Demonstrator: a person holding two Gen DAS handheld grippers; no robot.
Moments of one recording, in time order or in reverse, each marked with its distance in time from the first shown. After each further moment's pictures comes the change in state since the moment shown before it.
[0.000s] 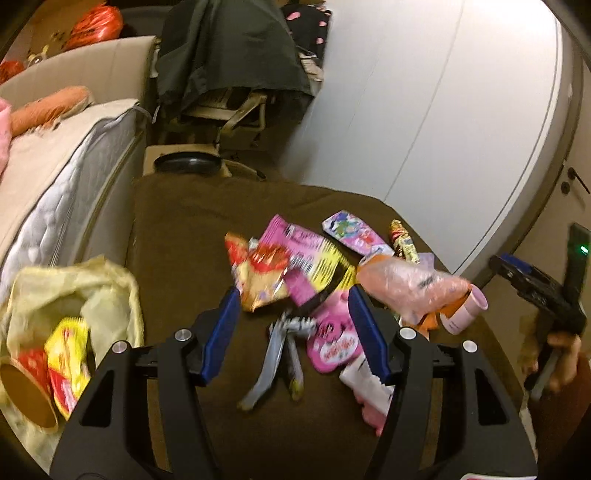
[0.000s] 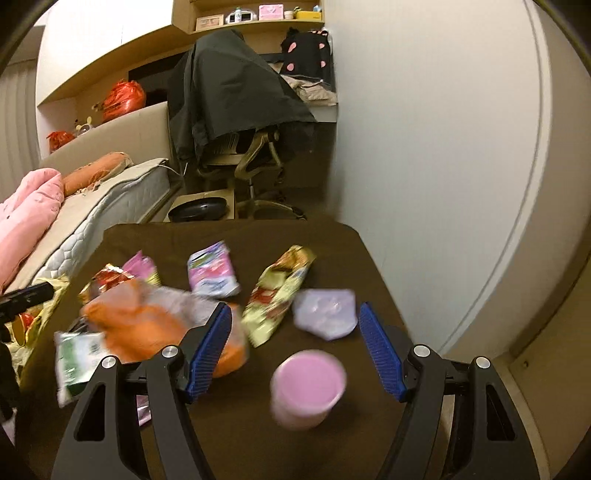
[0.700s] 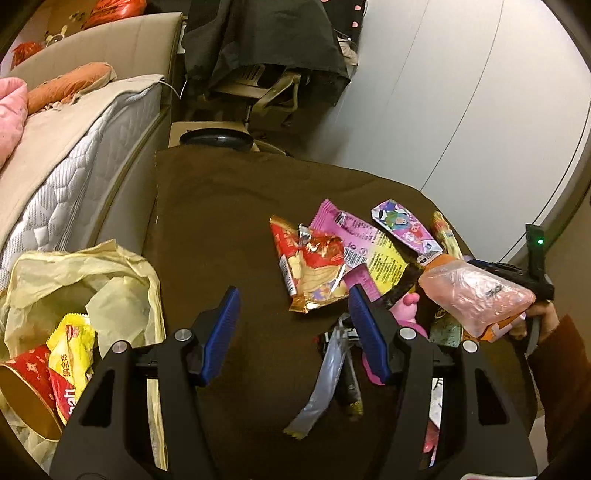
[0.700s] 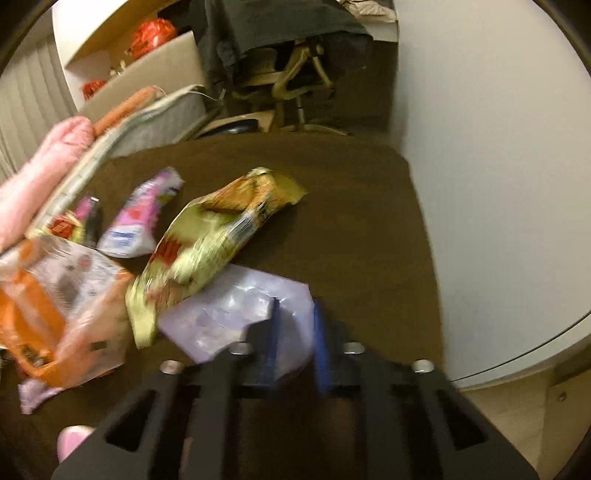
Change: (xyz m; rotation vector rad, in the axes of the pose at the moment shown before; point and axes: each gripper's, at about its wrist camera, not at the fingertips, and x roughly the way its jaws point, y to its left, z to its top) left arm 0.034 0.036 -0.007 -0.086 0.076 0.098; right arm 0.150 -0.054 -0.009 -0.042 0.289 0.270
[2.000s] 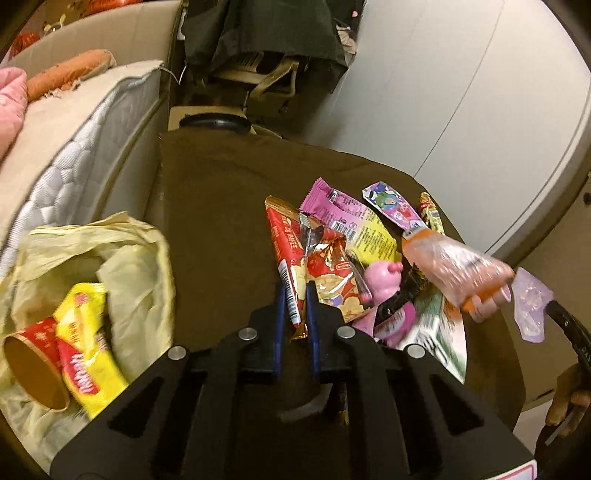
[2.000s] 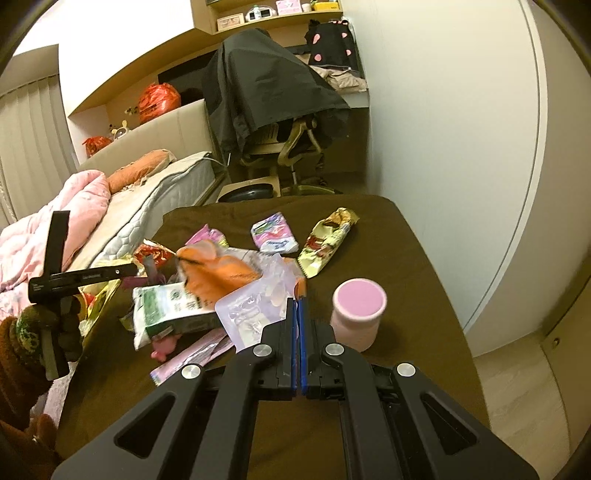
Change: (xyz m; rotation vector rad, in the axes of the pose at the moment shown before) left arm -0.033 -0.002 -0.015 -0.003 0.055 -0.016; right arm -0.182 0.152 -0.094 0.093 -0.252 -0.092
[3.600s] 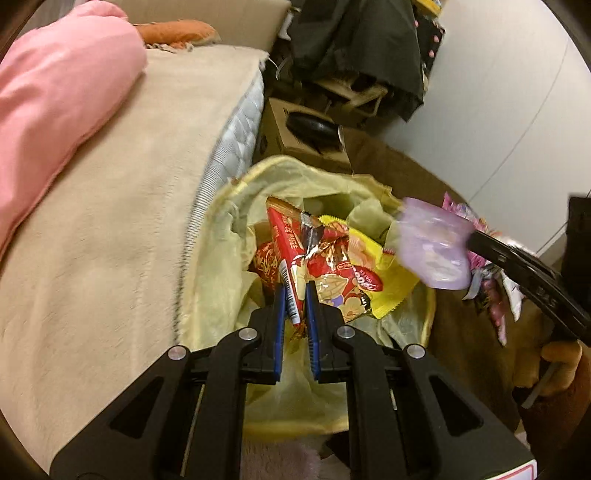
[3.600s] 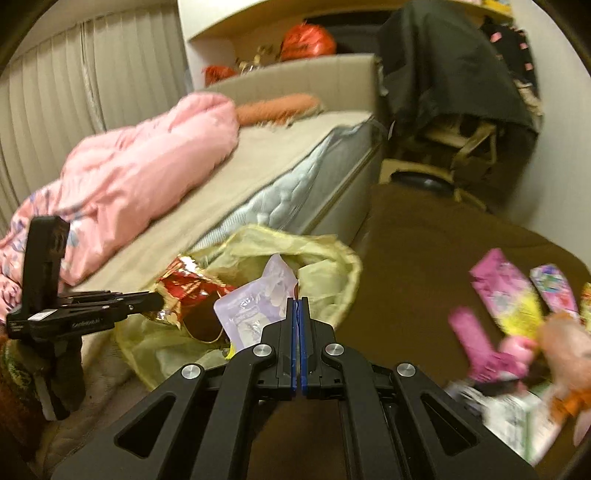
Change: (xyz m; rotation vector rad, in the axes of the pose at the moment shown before) left arm -0.113 0.207 -0.079 -0.195 -0.011 0.080; right arm 0.164 0.321 0.008 -0.350 0.177 0.355
